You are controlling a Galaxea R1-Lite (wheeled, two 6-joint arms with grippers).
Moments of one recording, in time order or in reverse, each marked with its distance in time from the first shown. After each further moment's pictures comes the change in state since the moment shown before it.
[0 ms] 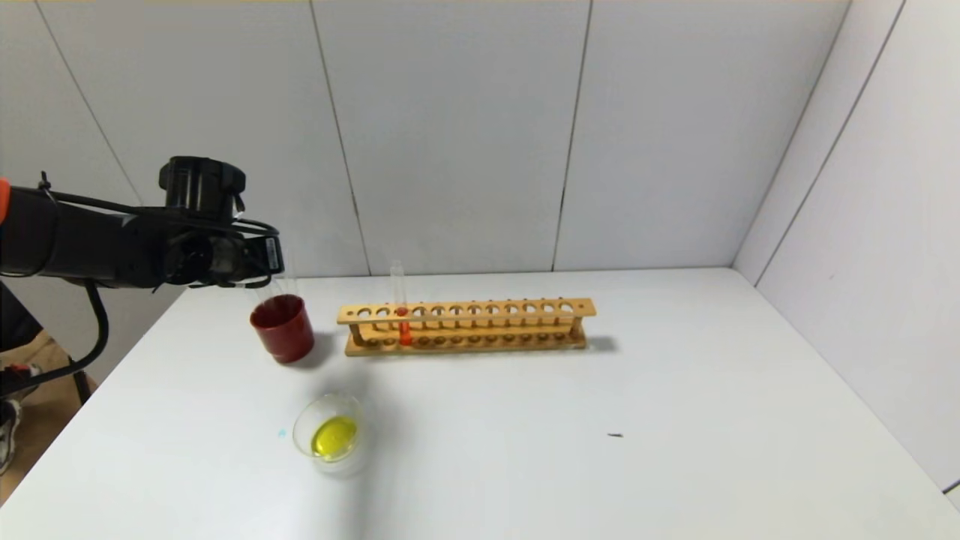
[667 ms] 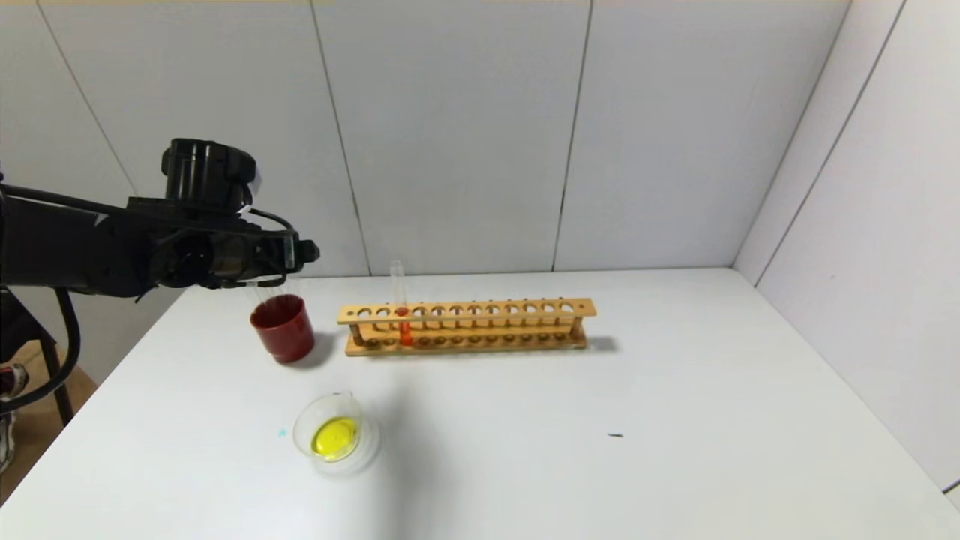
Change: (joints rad) left arm -0.126 -0.130 0.088 0.000 0.010 0.053; right arm 0.000 0.000 0.000 0.000 0.000 0.000
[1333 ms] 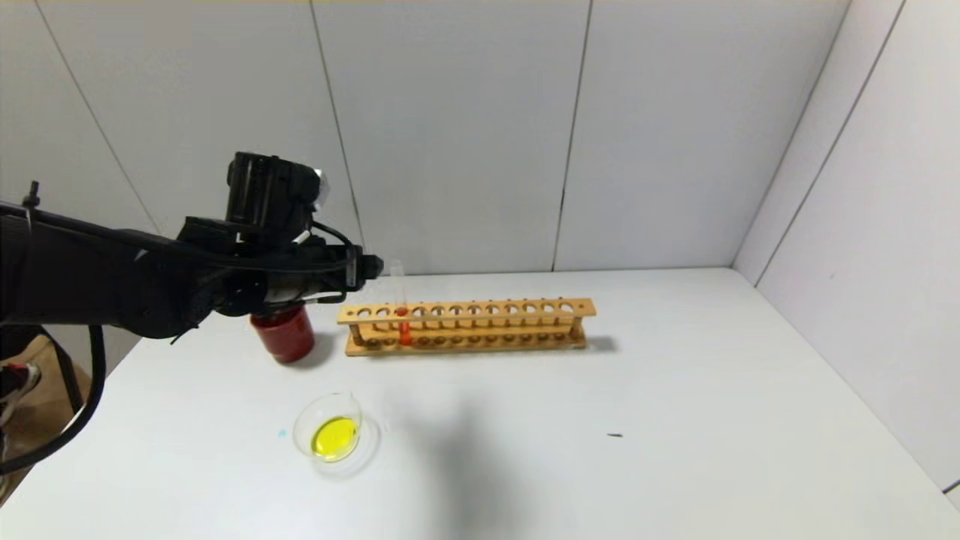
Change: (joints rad) left arm -0.217 -0.023 0.086 -0.110 0.023 -0.014; right arm 0.000 0.000 0.000 0.000 0.000 0.000
